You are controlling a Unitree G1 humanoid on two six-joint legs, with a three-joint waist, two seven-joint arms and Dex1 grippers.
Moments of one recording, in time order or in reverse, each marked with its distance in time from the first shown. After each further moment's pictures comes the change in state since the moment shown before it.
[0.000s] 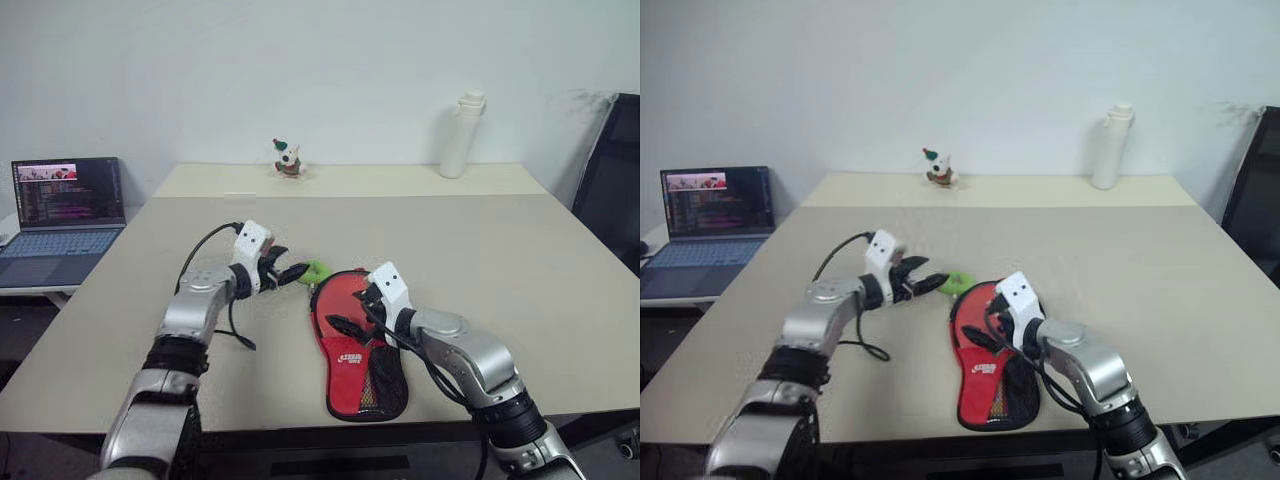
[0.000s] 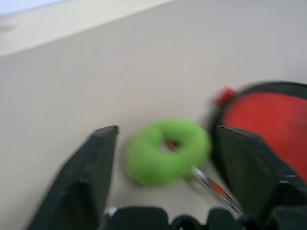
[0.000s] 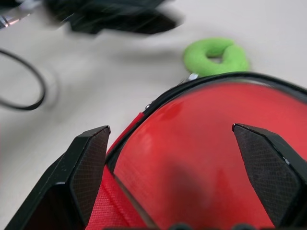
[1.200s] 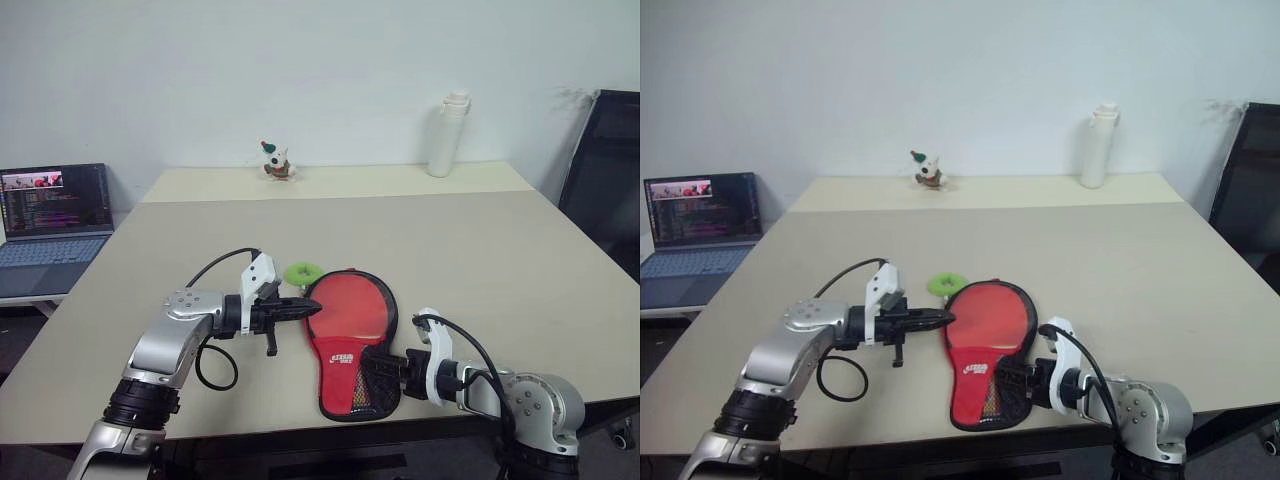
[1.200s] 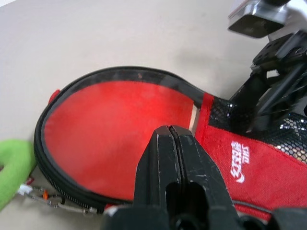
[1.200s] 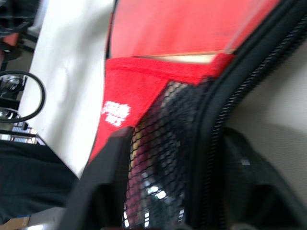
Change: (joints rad) left arm 0.320 0.147 -0.049 -0.573 -0.156 0.164 -0.414; right arm 0.240 0.153 -0.513 -0.340 0.306 0.785 -0.131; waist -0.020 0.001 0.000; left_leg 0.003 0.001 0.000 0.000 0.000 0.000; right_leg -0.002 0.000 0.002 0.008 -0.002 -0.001
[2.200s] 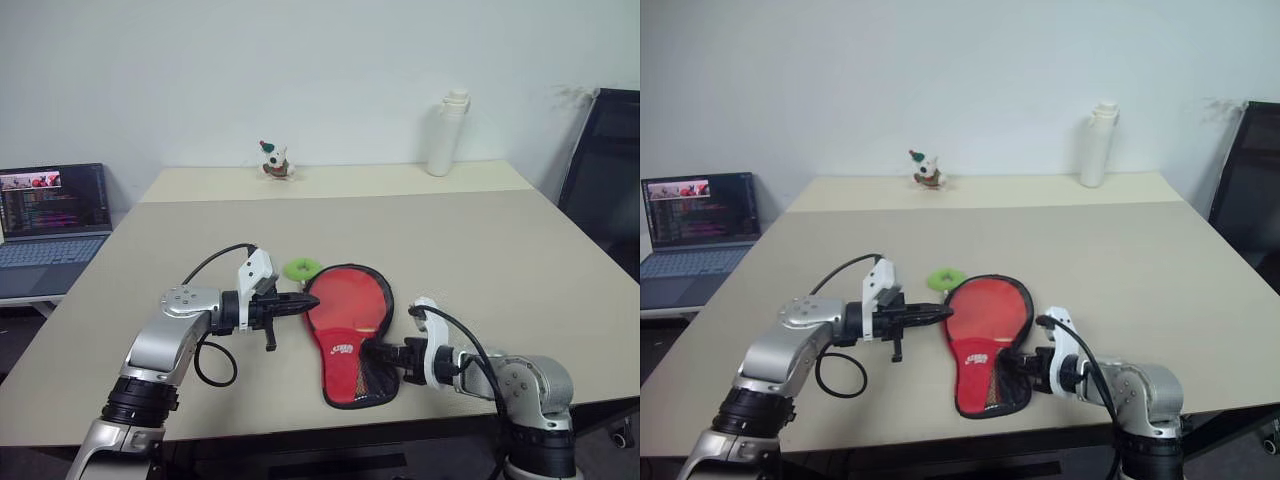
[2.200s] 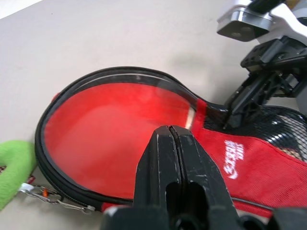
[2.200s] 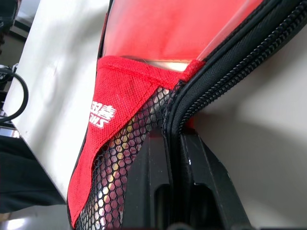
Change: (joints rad) left arm -0.015 0.001 0.018 0.002 0.000 0.004 -0.002; right arm -0.077 -0.015 0.075 0.144 -0.061 -0.083 0.046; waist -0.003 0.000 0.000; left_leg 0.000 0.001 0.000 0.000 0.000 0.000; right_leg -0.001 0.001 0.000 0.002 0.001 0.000
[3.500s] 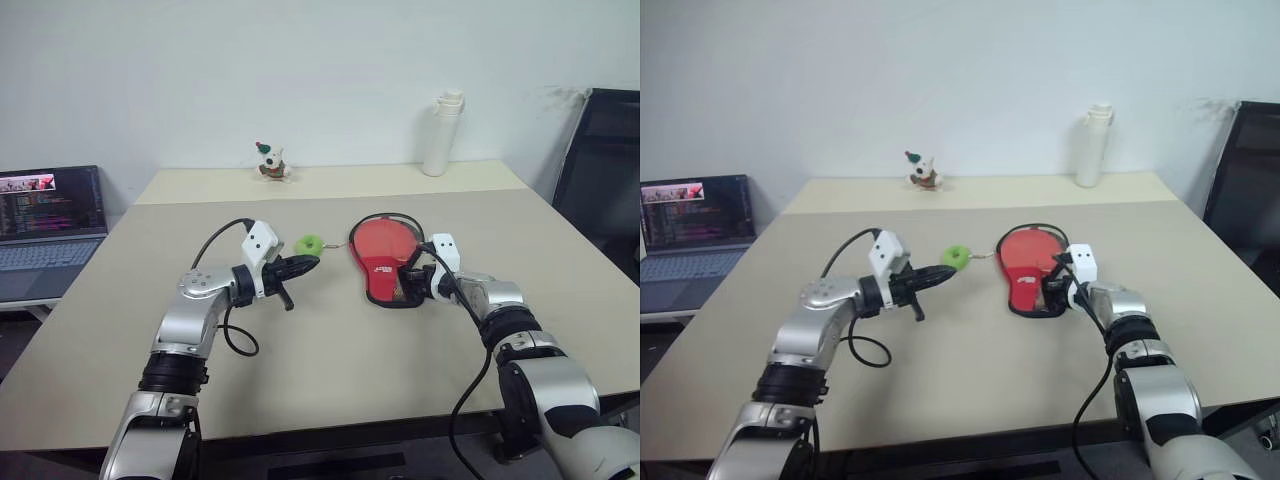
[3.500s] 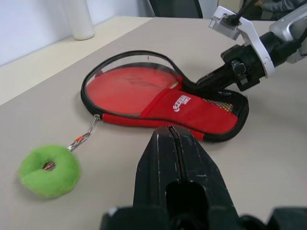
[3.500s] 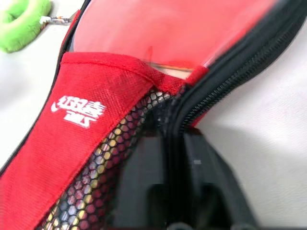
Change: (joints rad) left arm -0.124 -0.106 0.069 0.178 0.100 -0.133 0.158; right arm -0.655 -0.196 0.073 1.345 -0.345 -0.987 0.144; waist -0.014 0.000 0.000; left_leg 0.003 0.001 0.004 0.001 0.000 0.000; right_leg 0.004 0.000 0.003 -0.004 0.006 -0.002
